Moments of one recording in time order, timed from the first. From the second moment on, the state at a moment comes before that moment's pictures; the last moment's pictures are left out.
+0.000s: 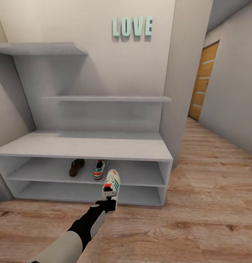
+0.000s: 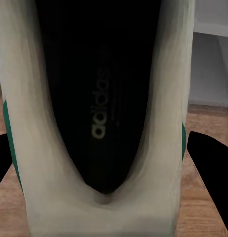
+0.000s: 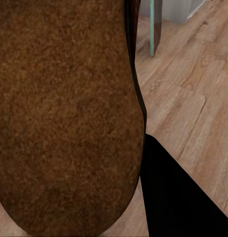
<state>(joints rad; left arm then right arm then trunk) -0.65 -0.16 -0.26 -0.47 0.31 0.21 0.15 -0.63 -0.70 -0.87 -0.76 0.06 0.47 0.01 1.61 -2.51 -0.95</state>
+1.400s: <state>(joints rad) -0.65 -0.16 -0.26 -0.47 0.31 0.21 0.16 -0.63 -0.70 -0.87 -0.76 0.06 0.47 0.01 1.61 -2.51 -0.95</state>
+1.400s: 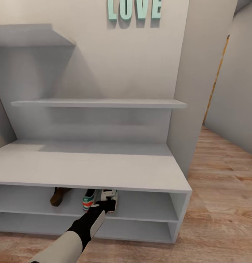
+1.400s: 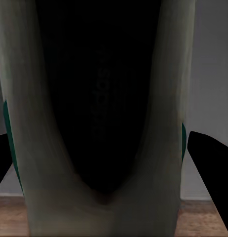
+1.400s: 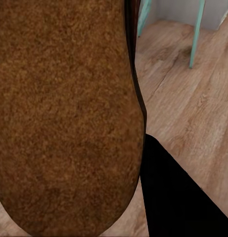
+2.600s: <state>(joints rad) -0.65 -0.16 -0.25 -0.47 0.31 0.21 0.16 -0.63 -0.70 -0.87 -0.76 0.06 0.47 0.01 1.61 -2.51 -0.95</state>
